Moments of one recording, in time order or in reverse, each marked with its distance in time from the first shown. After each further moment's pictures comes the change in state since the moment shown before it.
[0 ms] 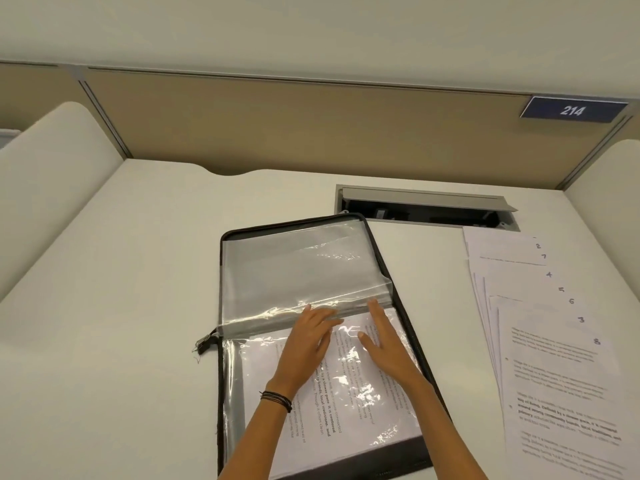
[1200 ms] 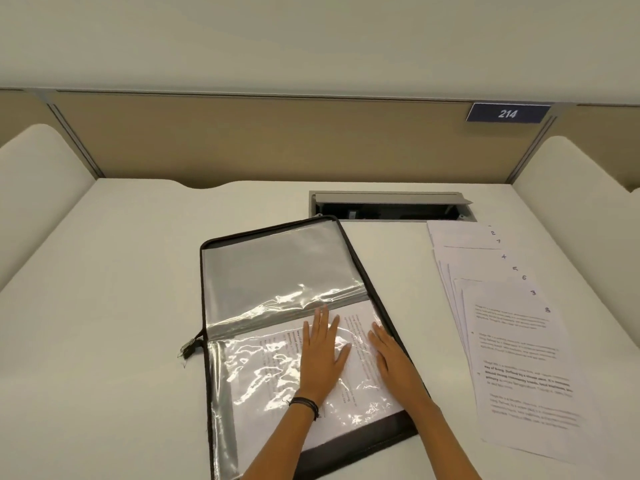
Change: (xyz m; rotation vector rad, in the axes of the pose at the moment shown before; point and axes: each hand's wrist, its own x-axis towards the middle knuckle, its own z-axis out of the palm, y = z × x) left_hand -0.024 0.033 0.068 0.197 -0.161 -0.203; right_hand -0.064 0.062 0.004 -0.305 0.184 -0.051
